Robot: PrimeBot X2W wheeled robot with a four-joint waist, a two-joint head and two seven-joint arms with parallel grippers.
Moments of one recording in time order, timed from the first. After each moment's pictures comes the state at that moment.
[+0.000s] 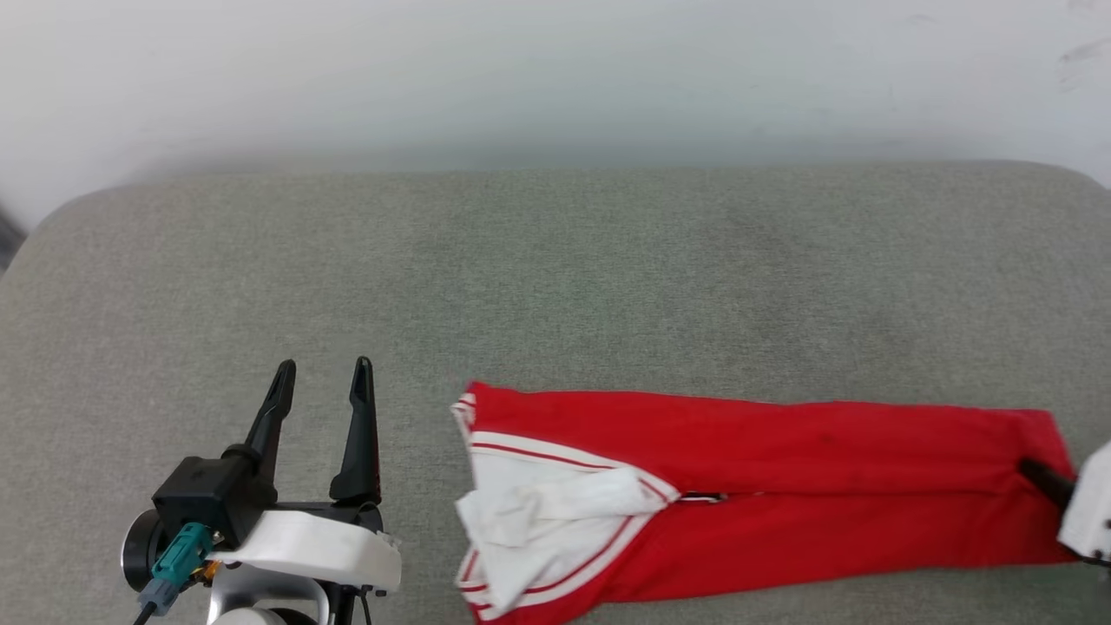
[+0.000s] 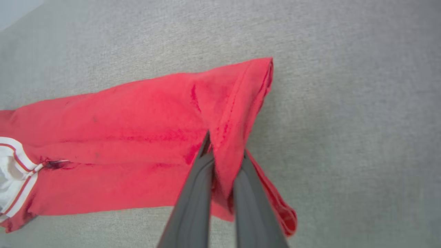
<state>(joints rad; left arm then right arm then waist) -0.07 0.41 -0.40 -0.19 -0.55 0.35 -0.17 -0.20 -0.38 -0.13 0.30 0.61 0.13 0.71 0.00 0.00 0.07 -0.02</state>
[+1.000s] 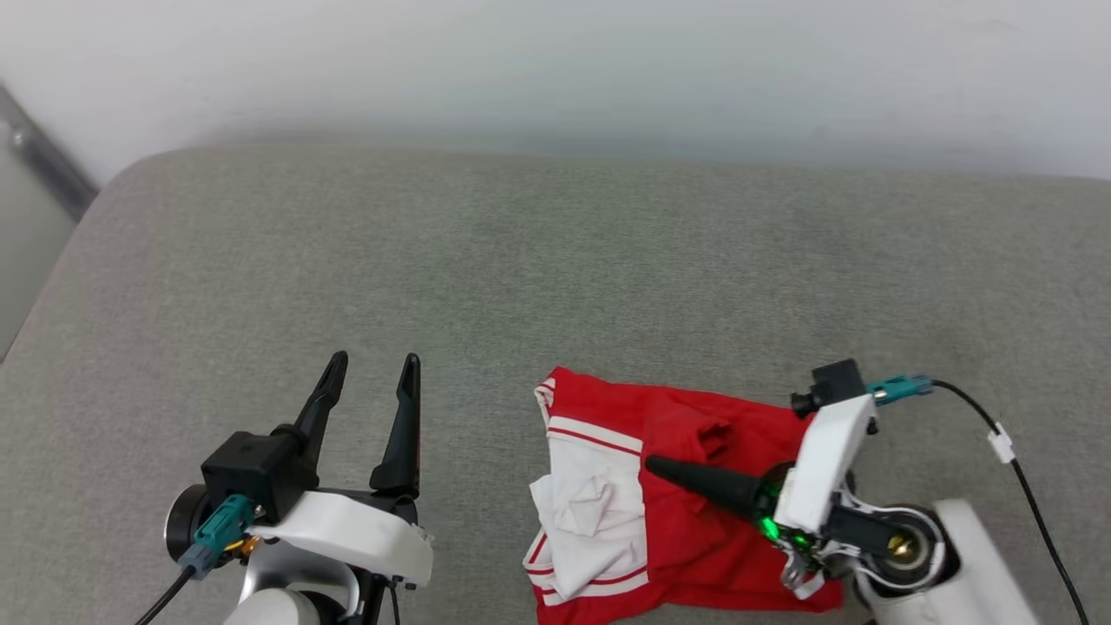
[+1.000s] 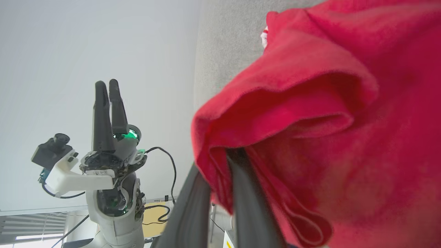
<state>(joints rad) -0.12 0.40 -0.45 -0.15 -0.57 0.30 -0.13 -0.30 -0.05 0.14 0.34 1.25 0.13 0.88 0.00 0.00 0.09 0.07</state>
